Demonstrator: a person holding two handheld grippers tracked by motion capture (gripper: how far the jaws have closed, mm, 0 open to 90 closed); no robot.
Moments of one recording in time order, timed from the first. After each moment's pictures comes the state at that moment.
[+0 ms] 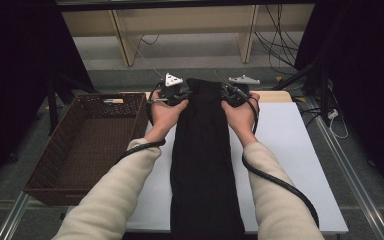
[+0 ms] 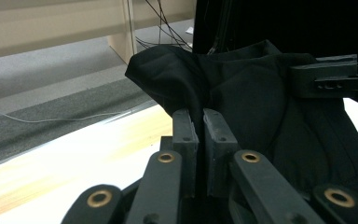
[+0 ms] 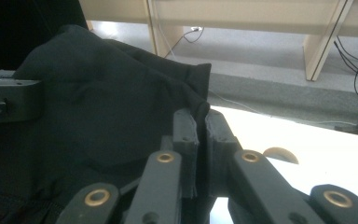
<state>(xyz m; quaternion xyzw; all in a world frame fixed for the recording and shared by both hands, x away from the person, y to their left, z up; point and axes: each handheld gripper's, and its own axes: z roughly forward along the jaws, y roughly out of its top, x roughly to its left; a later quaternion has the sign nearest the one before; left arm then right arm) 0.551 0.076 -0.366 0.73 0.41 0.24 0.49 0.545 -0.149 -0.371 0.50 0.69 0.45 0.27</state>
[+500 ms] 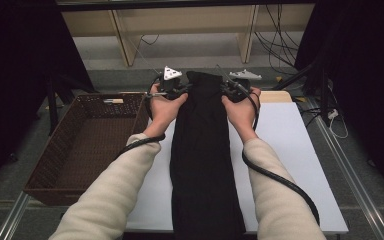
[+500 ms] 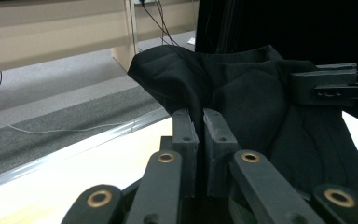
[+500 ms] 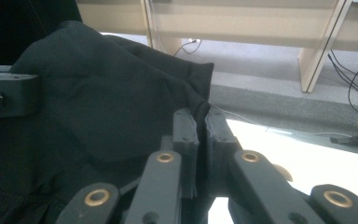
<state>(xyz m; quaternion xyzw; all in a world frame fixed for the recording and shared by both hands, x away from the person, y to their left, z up) 0.554 0.076 -0.346 0.72 0.40 0.25 0.50 0.547 -0.148 -0.355 0.50 0.68 0.46 0.29</state>
